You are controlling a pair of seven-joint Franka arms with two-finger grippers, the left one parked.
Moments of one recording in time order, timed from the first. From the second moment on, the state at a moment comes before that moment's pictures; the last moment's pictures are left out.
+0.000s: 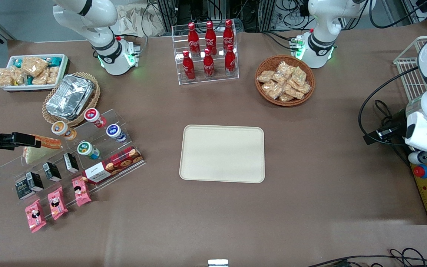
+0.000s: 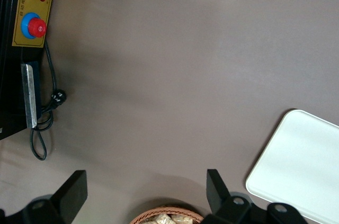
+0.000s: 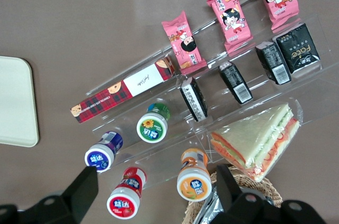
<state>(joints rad) -0.04 0.27 -0.14 -1.39 0.14 1.50 -0.18</state>
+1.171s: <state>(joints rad) -0.05 0.23 -0.14 -1.51 0.04 1.55 0.03</state>
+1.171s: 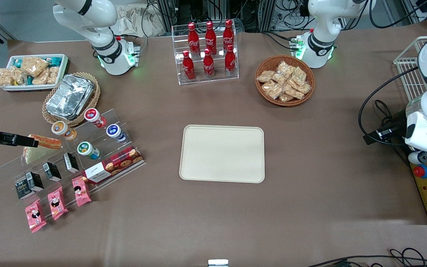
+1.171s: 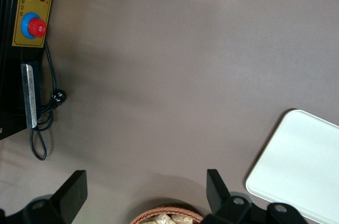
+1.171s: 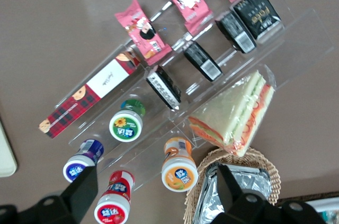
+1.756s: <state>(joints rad) -0.07 0.20 -0.13 -1.58 -0.02 1.61 0.01</state>
